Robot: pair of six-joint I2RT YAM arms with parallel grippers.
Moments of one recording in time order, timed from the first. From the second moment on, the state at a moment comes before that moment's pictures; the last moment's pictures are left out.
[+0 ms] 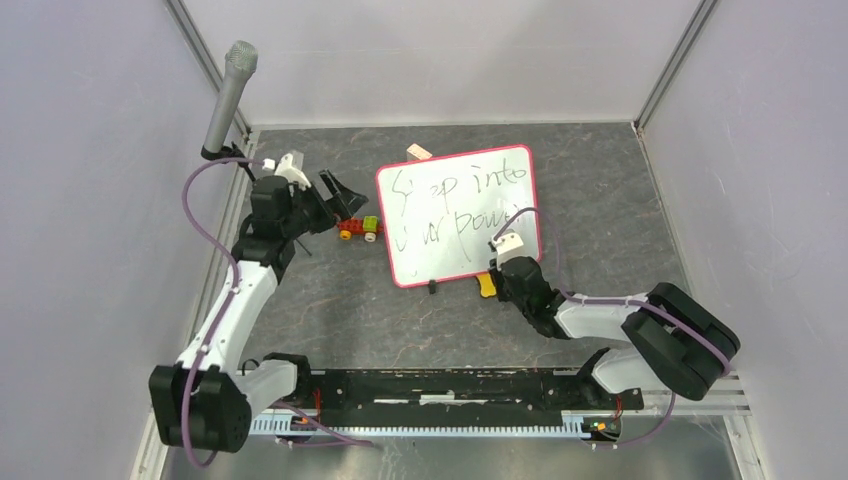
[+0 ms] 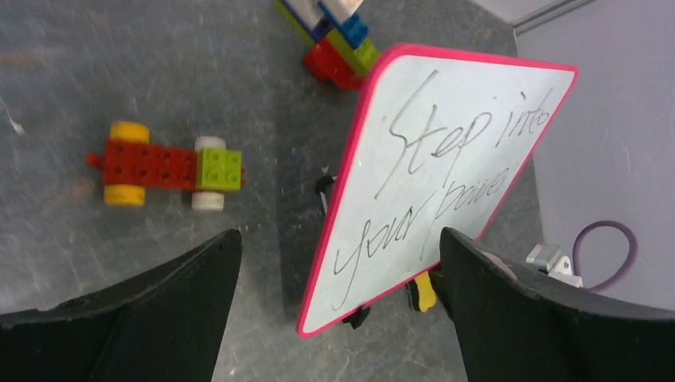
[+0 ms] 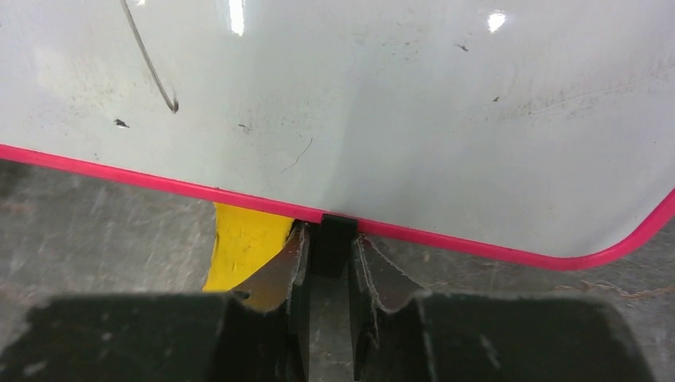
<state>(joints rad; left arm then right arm) -0.13 1.05 0.86 -0.20 0.30 -0.55 0.74 1.39 0.33 0.45 0.34 0.17</state>
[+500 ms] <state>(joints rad) -0.06 1.15 0.89 -0.32 0.55 -0.51 0.78 1.32 0.33 0.34 0.27 0.14</state>
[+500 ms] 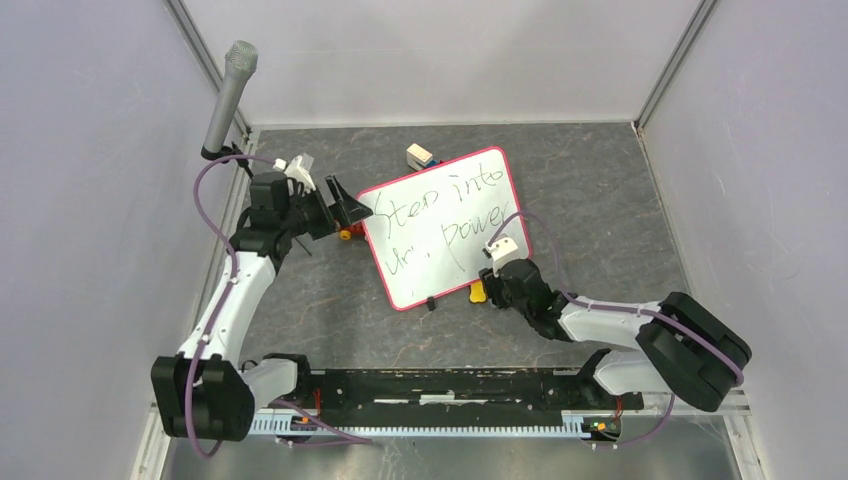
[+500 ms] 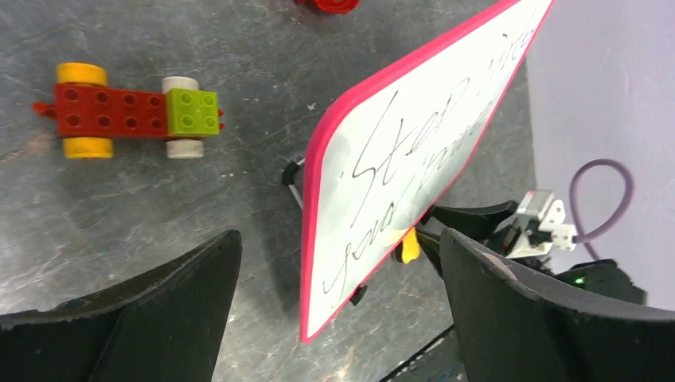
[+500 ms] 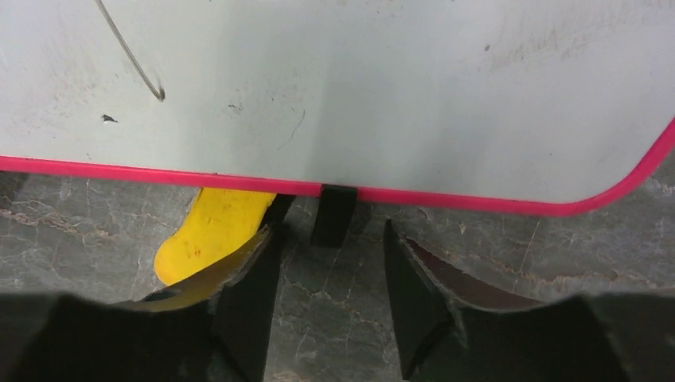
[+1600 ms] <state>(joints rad) -0.11 1.03 0.88 -0.42 0.50 -0.39 1.03 1.40 0.53 0.03 0.53 0.56</state>
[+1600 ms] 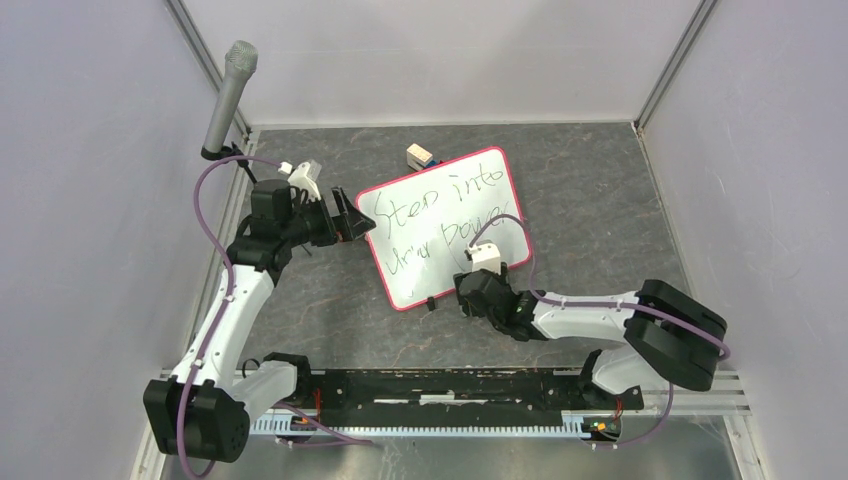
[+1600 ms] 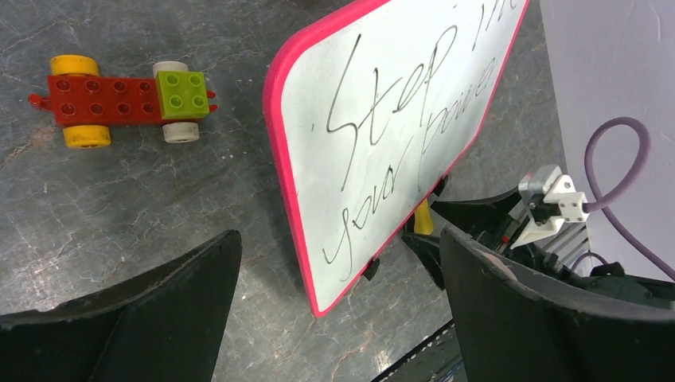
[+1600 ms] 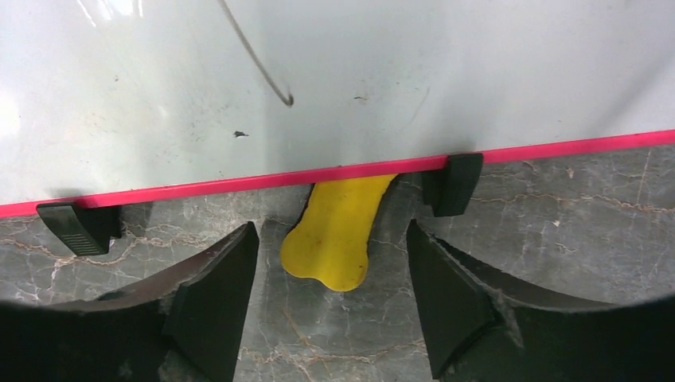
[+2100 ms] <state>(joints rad) -0.11 1.03 0.88 -0.42 0.50 -0.39 1.05 1.36 0.46 0.09 0.52 0.48</state>
